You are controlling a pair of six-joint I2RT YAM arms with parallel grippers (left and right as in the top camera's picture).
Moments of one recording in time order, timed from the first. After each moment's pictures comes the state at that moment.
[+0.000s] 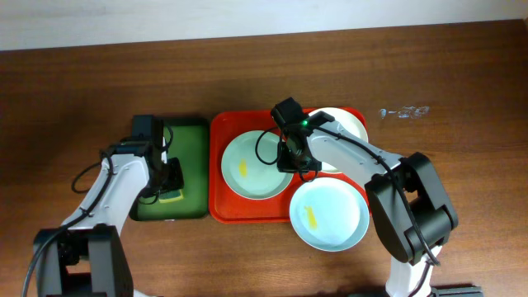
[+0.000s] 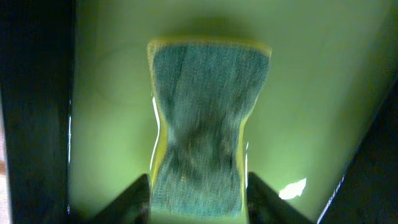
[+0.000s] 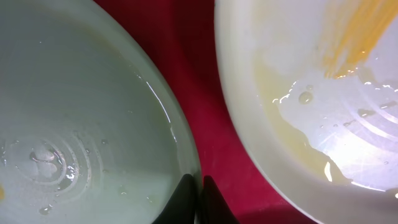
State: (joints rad) left arm -0.03 1.67 1.04 -0.80 -0.05 -0.24; right arm 0.48 1.98 1.33 -0.79 -0.03 0.59
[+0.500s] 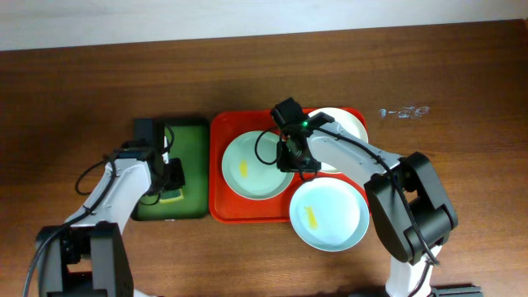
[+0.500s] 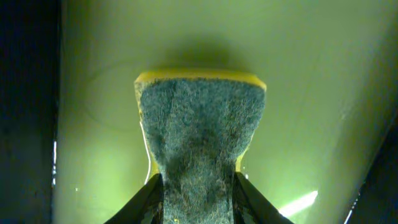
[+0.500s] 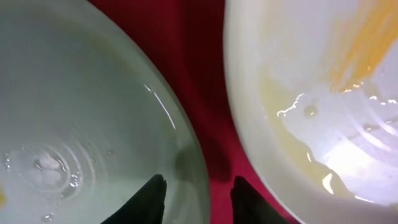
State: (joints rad) left arm -0.03 1.68 0.98 -0.67 -0.05 -0.22; right arm 0.48 1.98 1.33 -0.75 -0.03 0.58
